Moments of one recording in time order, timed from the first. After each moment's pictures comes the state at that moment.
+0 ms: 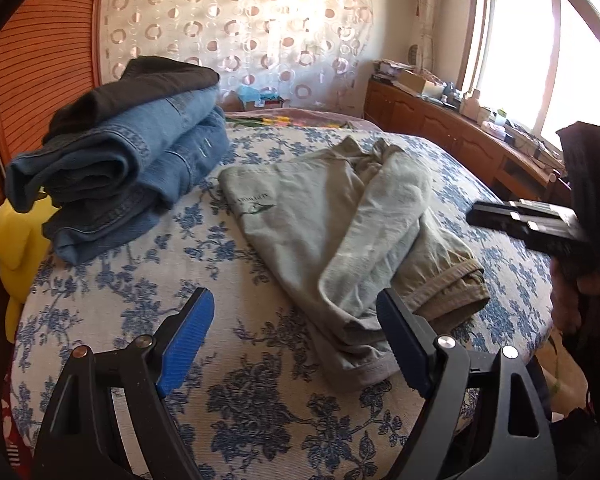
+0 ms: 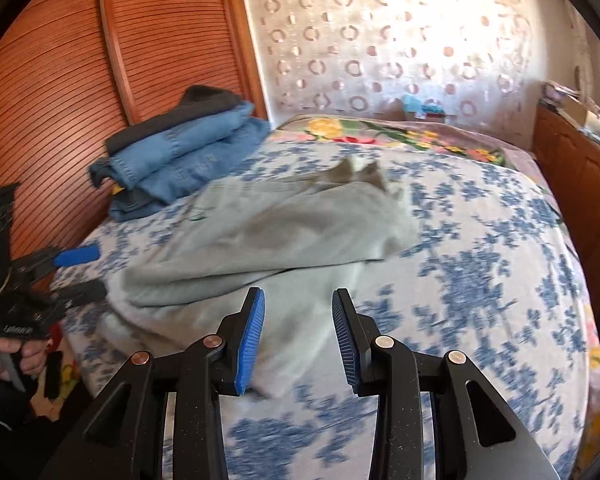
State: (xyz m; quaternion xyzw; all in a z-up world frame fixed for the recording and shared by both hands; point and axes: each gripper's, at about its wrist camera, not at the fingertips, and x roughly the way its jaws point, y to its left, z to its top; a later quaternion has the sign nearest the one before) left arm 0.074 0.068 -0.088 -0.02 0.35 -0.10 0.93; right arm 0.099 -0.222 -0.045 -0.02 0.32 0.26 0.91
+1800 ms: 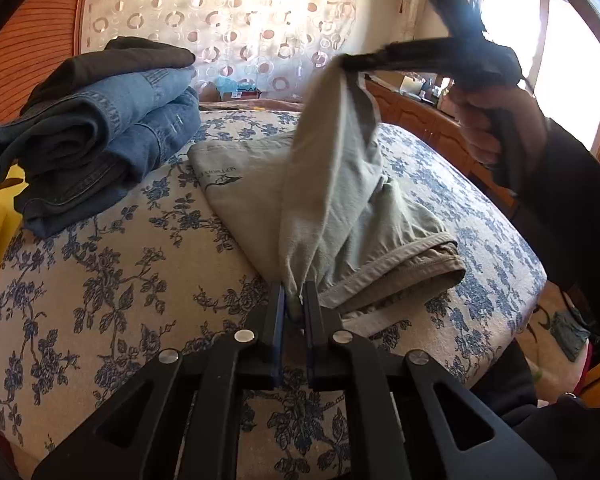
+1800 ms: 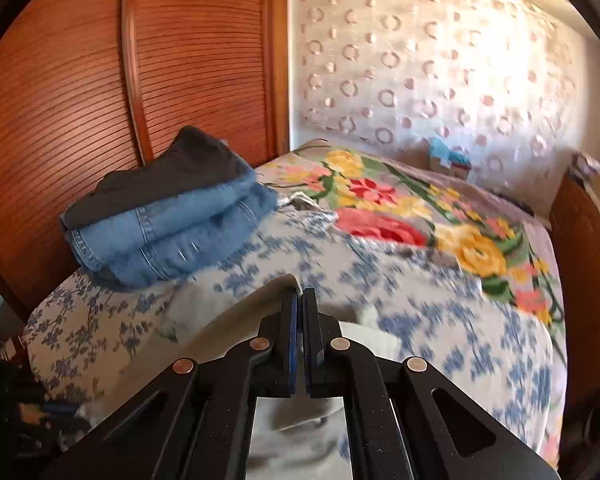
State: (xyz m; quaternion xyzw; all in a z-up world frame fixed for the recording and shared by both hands) left arm 0.053 0.064 -0.100 -0.05 0.36 -0.14 0.92; right arm 0.228 -0.141 0.031 -0.11 0.27 0.30 0.91
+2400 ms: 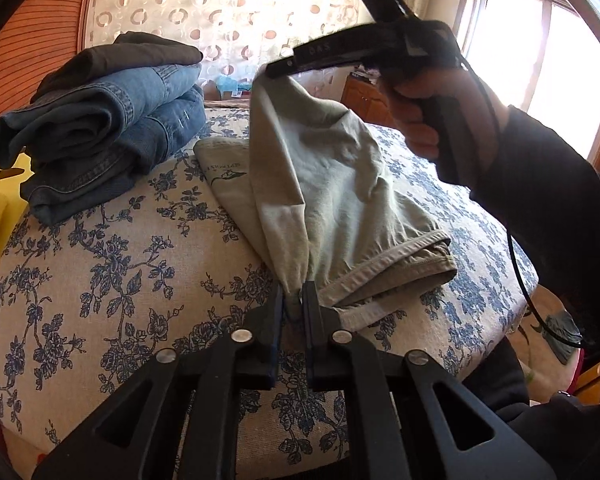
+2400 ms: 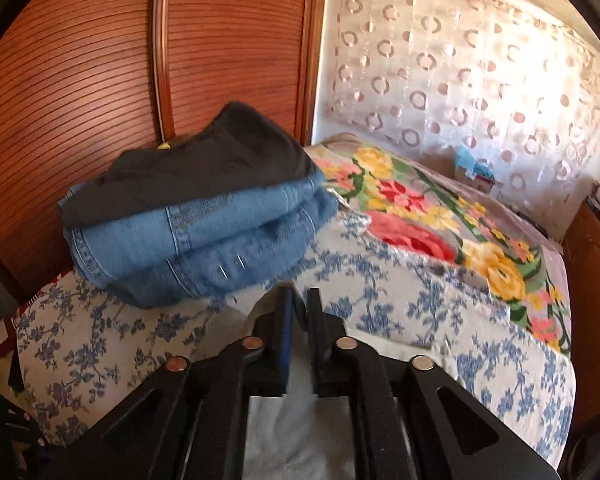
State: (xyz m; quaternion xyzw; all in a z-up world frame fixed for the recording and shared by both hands) left arm 0.045 0.072 -0.100 -0.06 0.36 -0.15 0.92; right arm 0.257 -0.069 0.006 -0.15 0.29 0.32 0.89
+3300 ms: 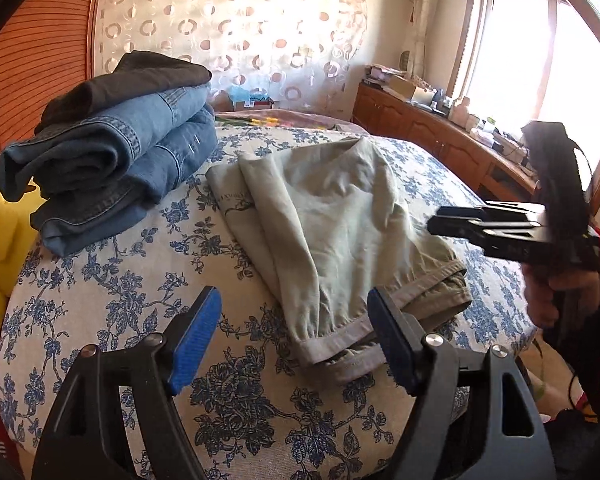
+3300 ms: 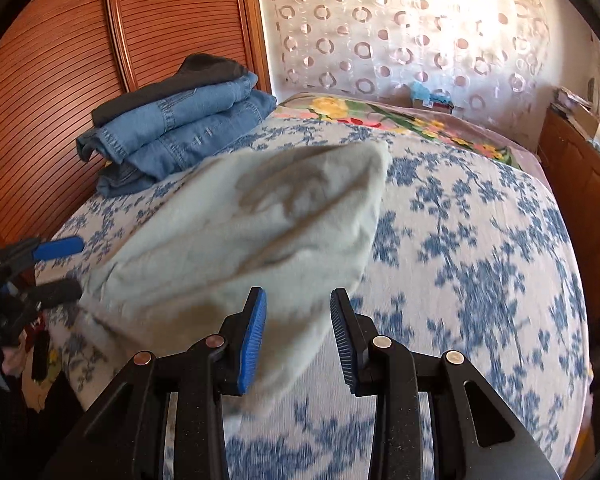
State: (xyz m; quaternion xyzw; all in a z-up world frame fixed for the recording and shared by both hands) left arm 0.065 0.071 -0.091 -0.05 0.35 -0.12 0.93; right arm 0.138 -0.187 -0.049 -0.06 0.35 0.27 0.90
